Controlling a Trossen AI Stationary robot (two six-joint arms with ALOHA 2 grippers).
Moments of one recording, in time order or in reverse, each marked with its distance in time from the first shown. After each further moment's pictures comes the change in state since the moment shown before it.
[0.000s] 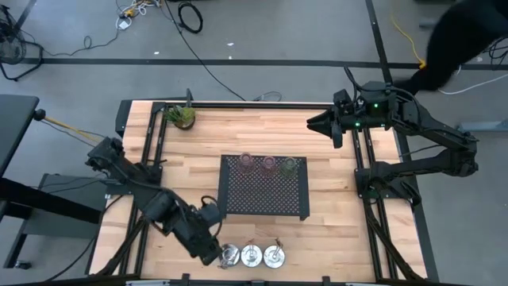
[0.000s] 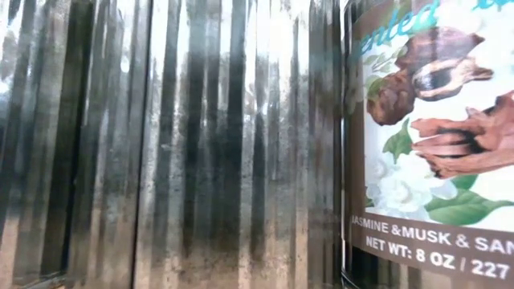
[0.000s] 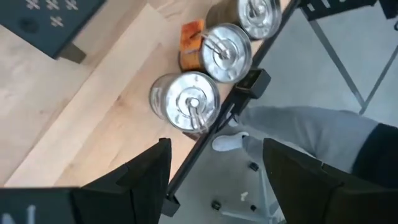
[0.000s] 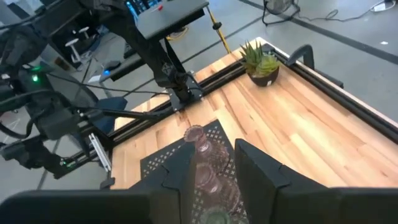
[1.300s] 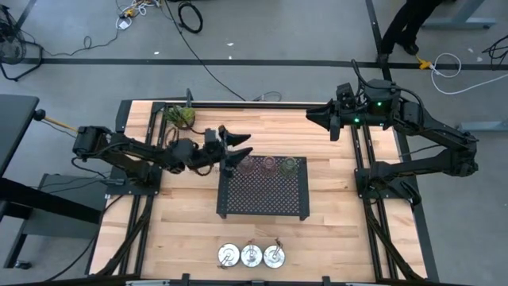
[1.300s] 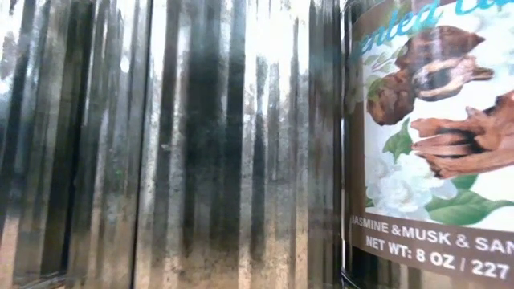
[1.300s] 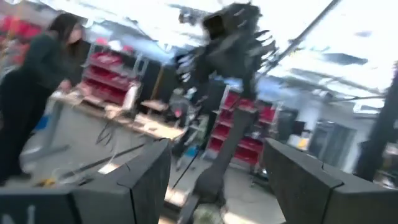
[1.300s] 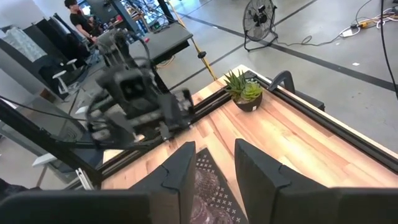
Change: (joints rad) left arm 0.638 -0.268 -1.045 2.167 -0.176 1.073; right arm 0.000 0.000 0.000 0.084 0.108 0.044
